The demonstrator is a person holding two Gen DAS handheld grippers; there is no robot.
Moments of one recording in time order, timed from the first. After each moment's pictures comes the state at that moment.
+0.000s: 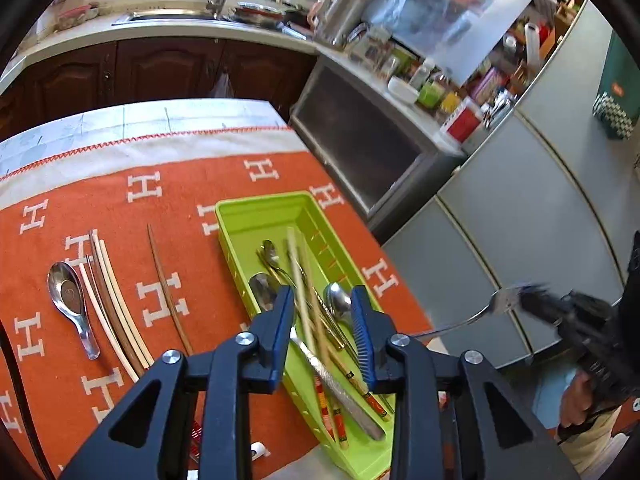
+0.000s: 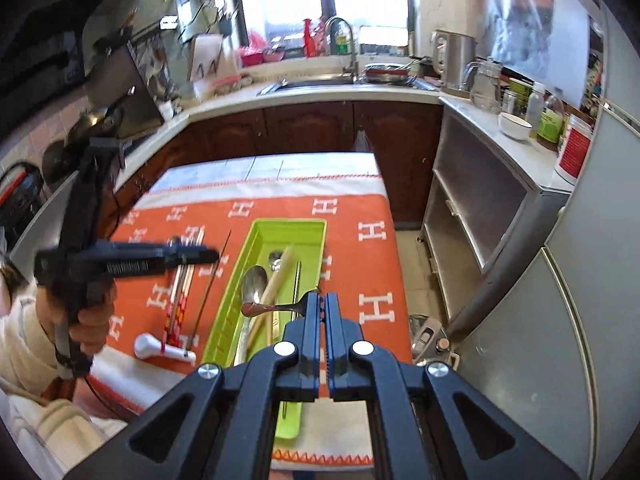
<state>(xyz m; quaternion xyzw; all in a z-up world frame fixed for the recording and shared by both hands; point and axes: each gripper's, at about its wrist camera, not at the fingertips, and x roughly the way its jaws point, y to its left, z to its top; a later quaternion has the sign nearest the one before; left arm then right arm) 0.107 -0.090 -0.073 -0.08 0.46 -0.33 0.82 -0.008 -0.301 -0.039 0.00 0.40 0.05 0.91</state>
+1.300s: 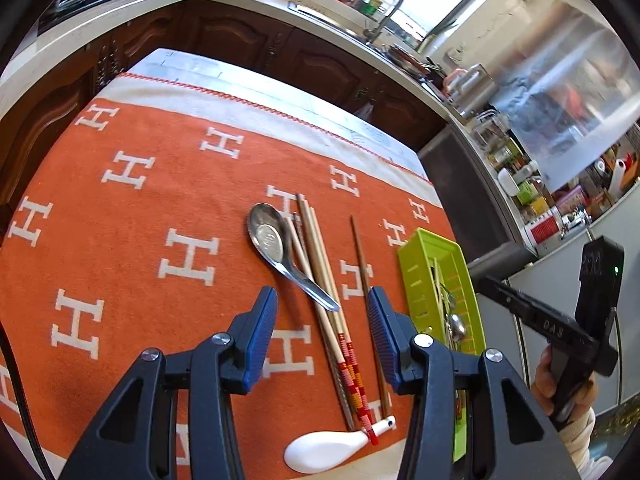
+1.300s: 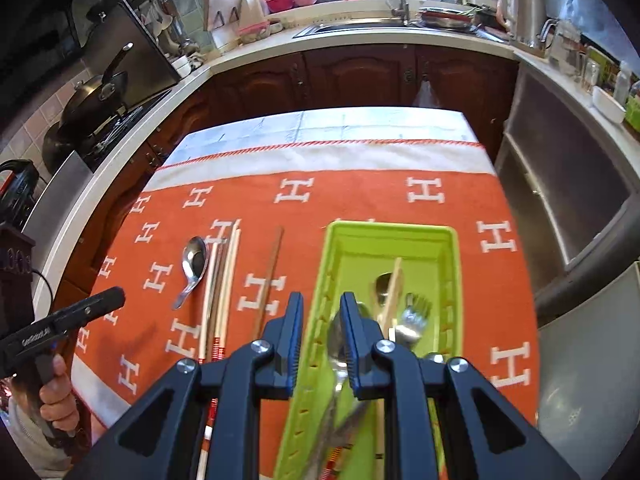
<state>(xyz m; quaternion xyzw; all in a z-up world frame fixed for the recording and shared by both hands) 0.106 0.098 -0.123 -0.23 0.46 -0.15 0.84 0.130 -0.202 -0.106 0.04 0.49 0.12 0.87</state>
